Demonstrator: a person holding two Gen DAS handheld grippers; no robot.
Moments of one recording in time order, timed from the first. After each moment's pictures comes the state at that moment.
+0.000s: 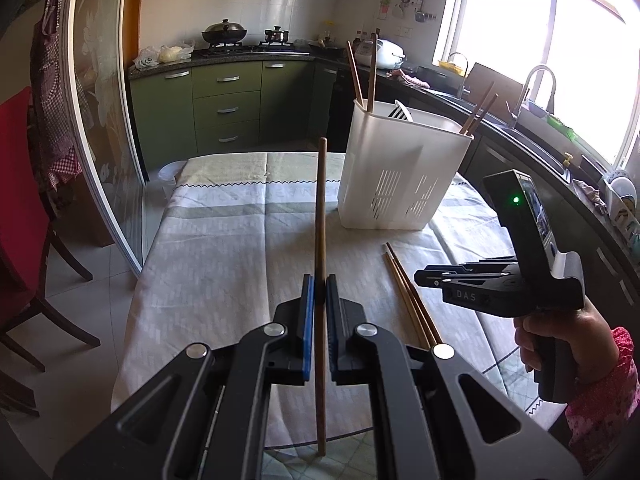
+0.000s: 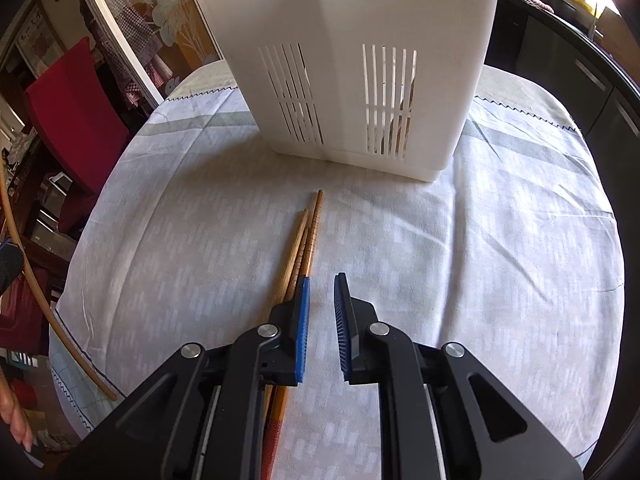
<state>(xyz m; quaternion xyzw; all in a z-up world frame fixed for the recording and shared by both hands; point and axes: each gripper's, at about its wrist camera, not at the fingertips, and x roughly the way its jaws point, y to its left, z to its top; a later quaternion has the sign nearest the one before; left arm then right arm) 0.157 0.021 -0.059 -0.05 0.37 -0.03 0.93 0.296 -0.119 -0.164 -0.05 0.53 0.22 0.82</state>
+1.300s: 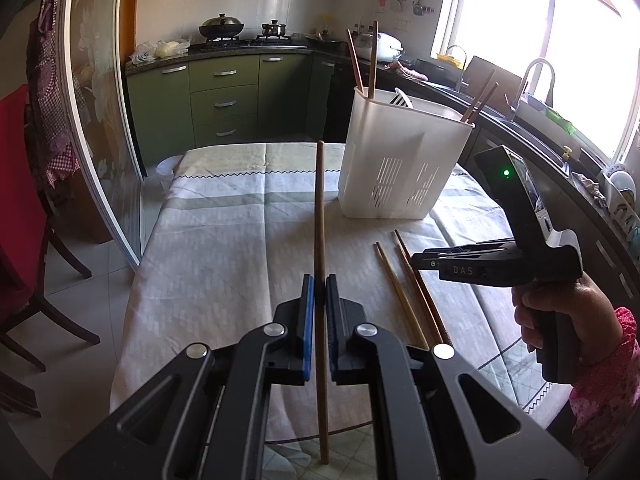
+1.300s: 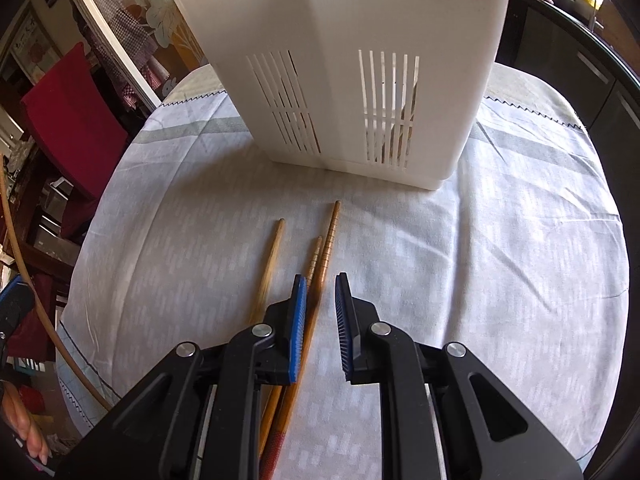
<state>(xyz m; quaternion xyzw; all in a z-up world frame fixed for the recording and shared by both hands) 0.156 0.023 -0.067 -0.05 0.38 -0.03 0.92 0.312 -0.126 -0.168 -0.04 0.55 0.21 0.81</state>
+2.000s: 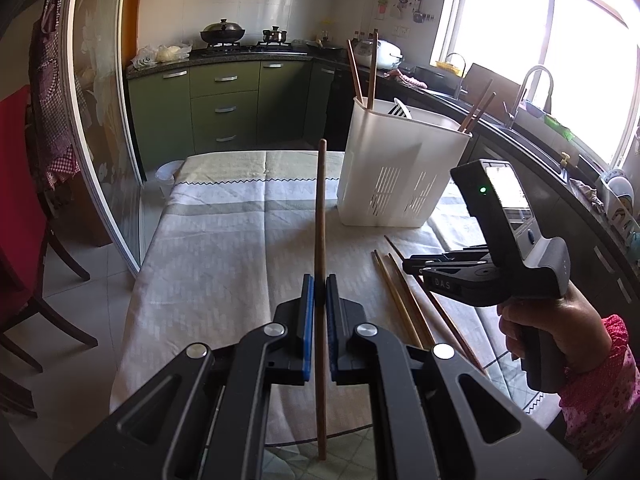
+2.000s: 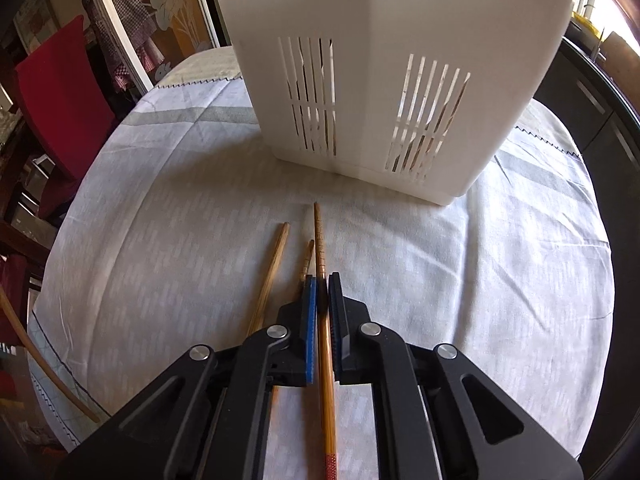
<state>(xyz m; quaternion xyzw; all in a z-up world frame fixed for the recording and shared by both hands) 0.153 0.025 -0.062 -0.05 0.37 -0.03 0.93 0.306 -0.105 -0.165 -0.08 0.52 0.20 0.83</state>
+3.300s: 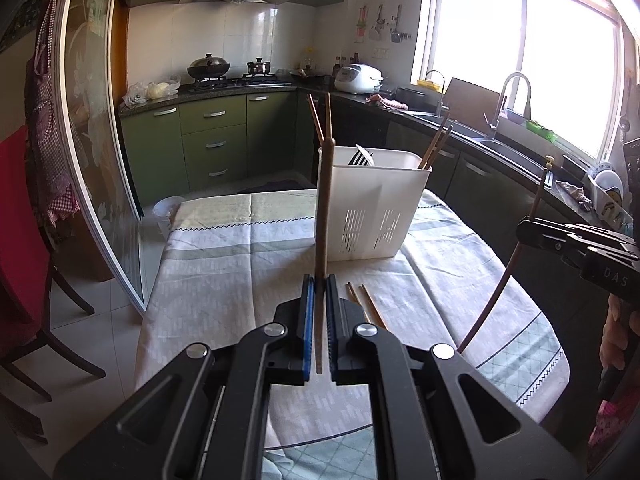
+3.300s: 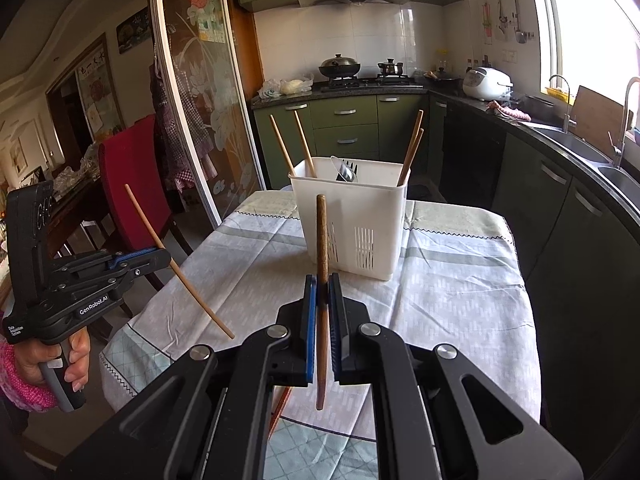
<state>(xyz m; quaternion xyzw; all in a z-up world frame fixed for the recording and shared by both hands) 0.133 0.001 -0.015 -0.02 0.32 -0.05 0.95 0.173 -0.205 -0.011 -0.02 0.32 0.27 0.91</state>
